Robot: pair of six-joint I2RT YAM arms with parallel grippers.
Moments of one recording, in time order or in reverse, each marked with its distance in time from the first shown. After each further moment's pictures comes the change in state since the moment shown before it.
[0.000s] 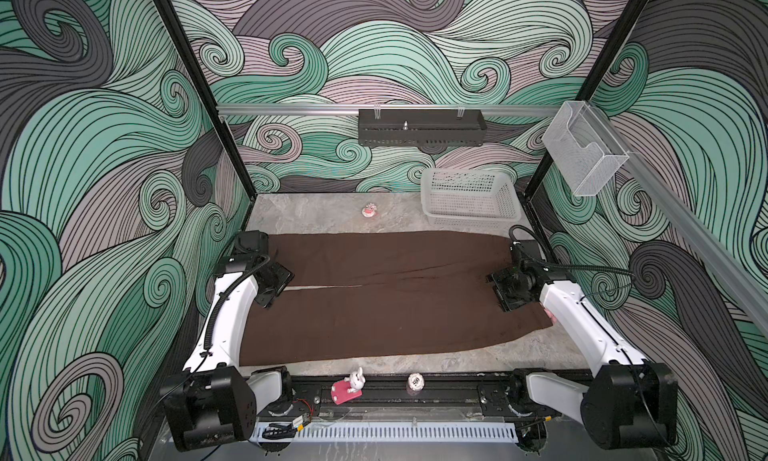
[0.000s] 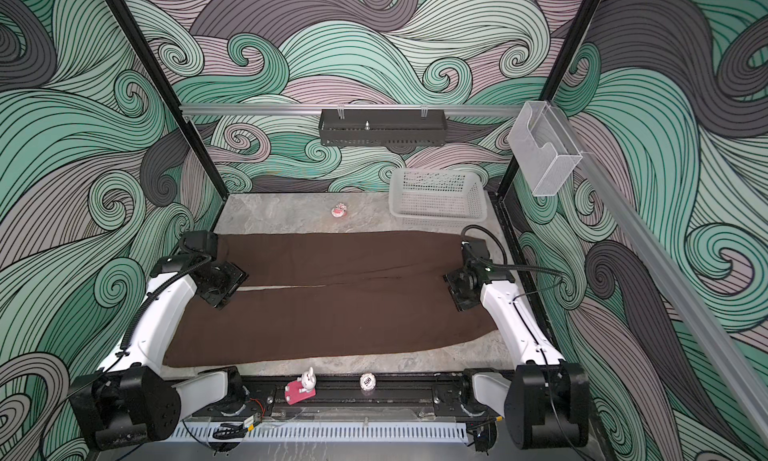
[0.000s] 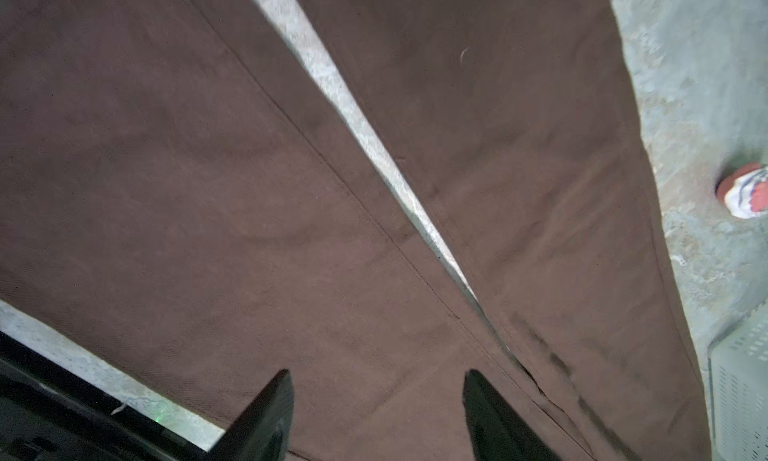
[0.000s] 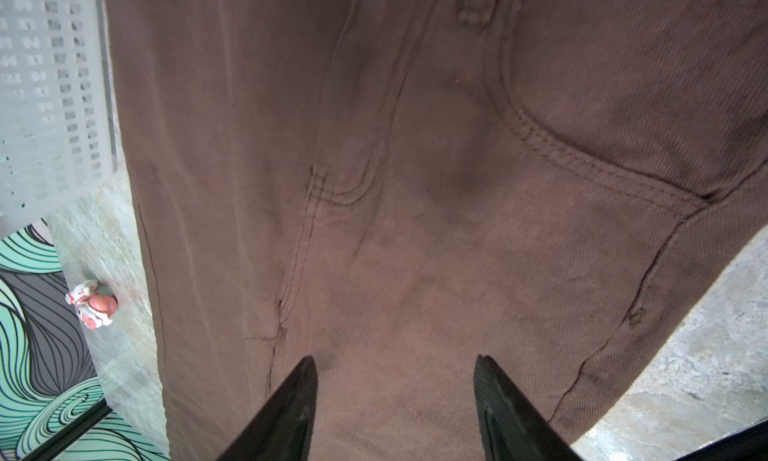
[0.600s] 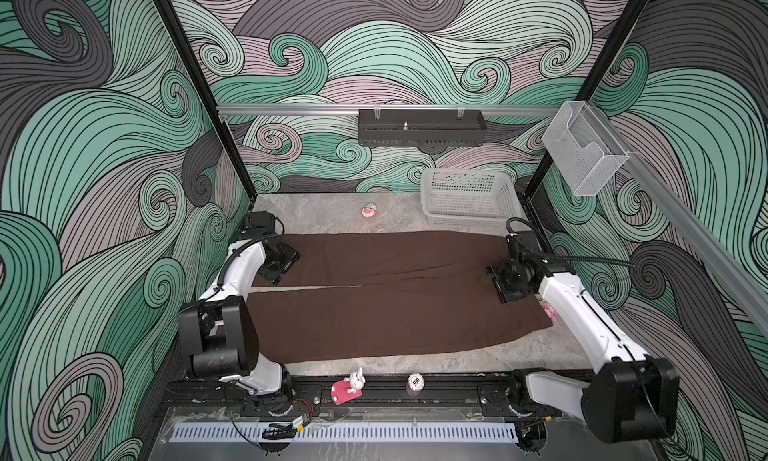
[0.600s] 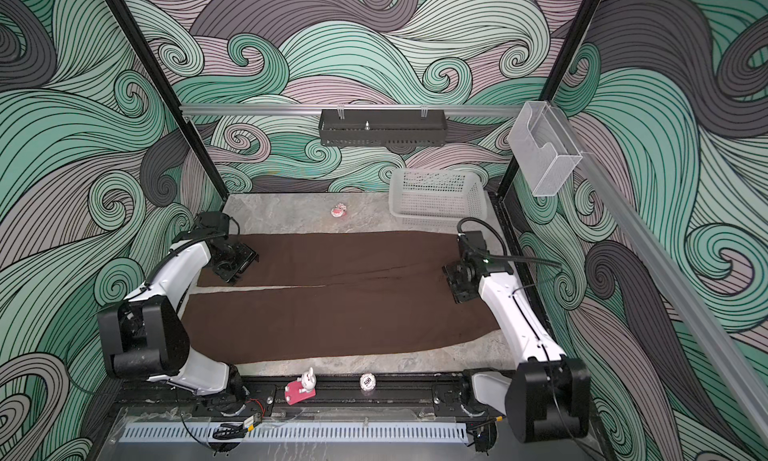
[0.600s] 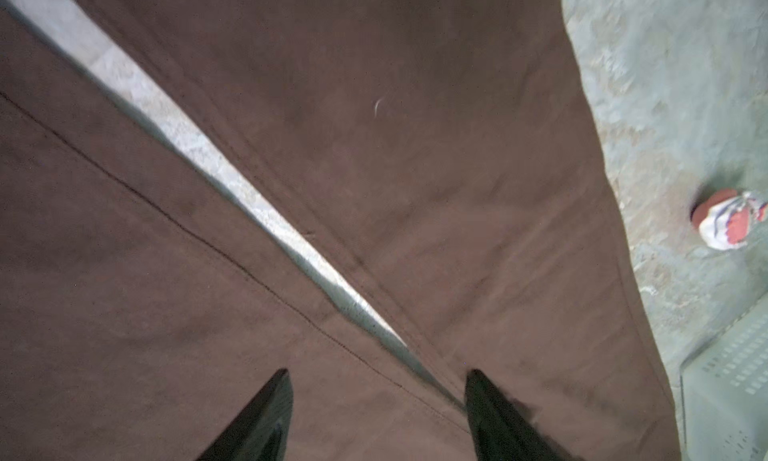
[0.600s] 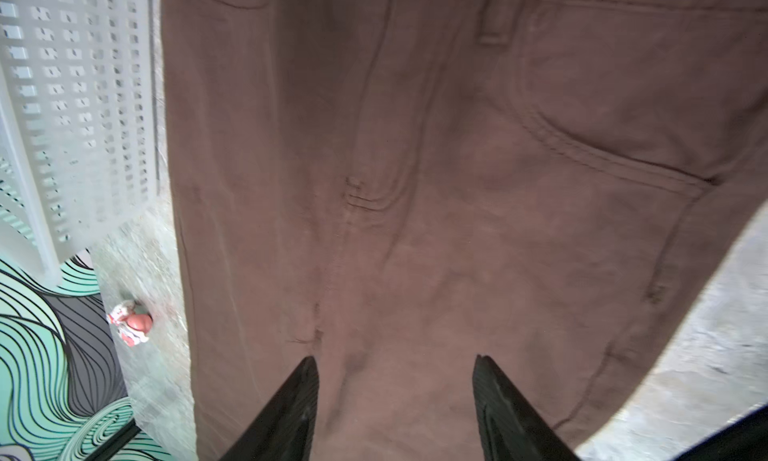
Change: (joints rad) left arm 0.000 0.305 0.161 0.143 0.045 0.035; right arm 0.066 -0.005 0.080 -0.058 0.068 0.091
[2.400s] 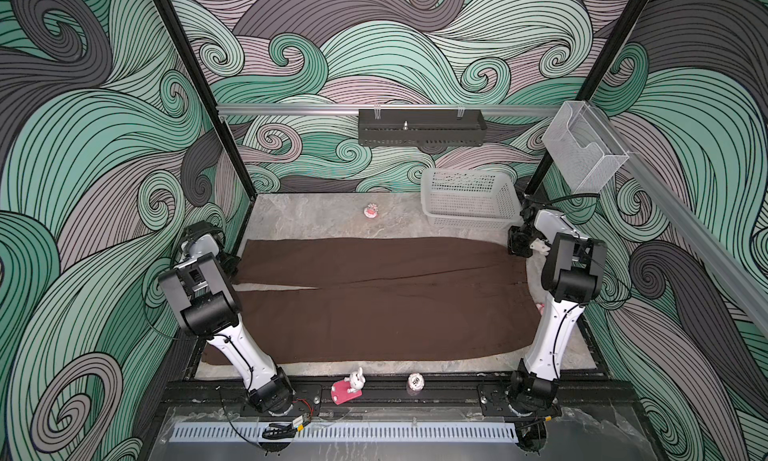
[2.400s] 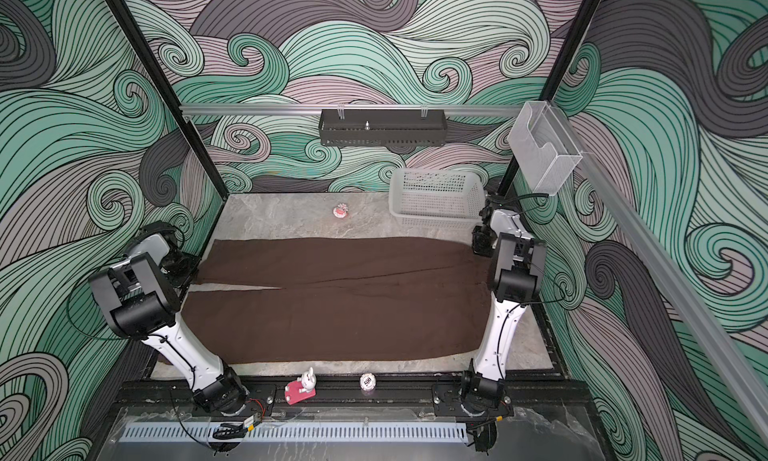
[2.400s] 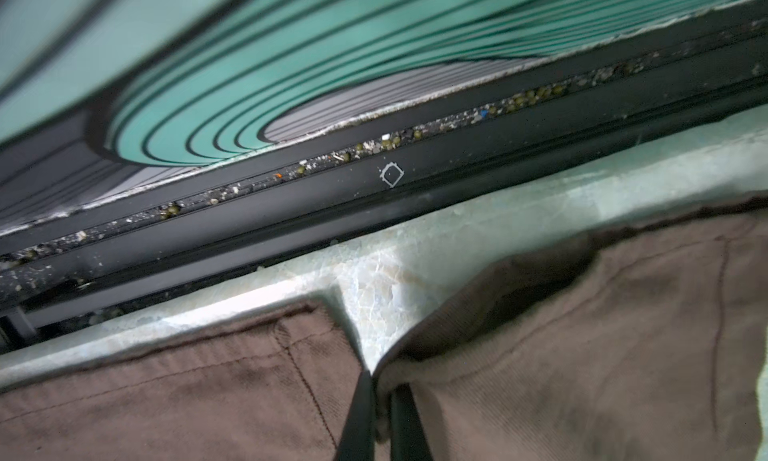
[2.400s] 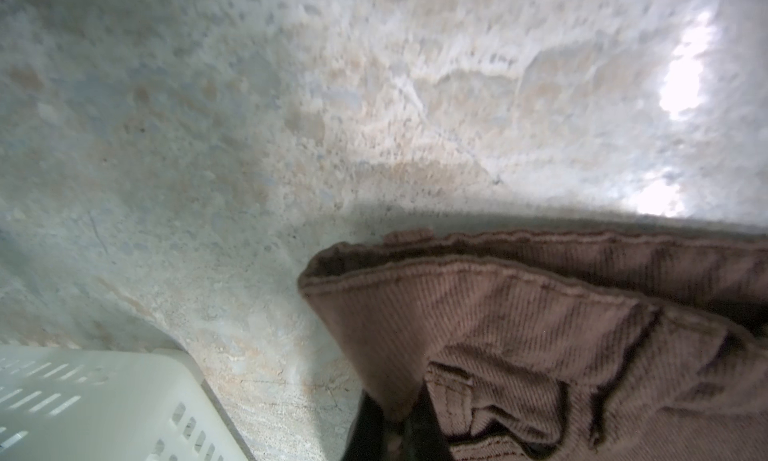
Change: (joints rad) left arm 0.438 0.438 0.273 0.037 -0.206 0.098; right arm -0.323 1.009 0.817 -0.017 0.015 0.234
